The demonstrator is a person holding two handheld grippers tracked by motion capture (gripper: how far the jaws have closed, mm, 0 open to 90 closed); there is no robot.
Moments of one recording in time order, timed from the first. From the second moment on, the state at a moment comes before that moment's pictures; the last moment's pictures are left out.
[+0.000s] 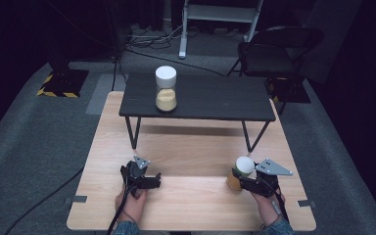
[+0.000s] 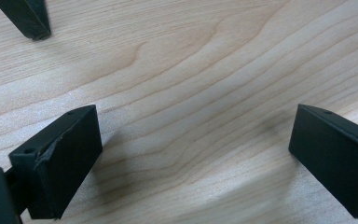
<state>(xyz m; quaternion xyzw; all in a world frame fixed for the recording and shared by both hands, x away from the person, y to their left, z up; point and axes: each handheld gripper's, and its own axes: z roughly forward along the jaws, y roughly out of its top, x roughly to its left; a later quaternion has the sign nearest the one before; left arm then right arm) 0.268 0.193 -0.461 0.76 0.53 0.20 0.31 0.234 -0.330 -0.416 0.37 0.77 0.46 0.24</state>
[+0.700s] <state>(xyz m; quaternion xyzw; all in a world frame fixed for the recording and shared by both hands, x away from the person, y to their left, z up) 0.268 0.193 -0.461 0.76 0.53 0.20 0.31 0.242 -0.339 -0.338 0.36 0.74 0.51 0.27</state>
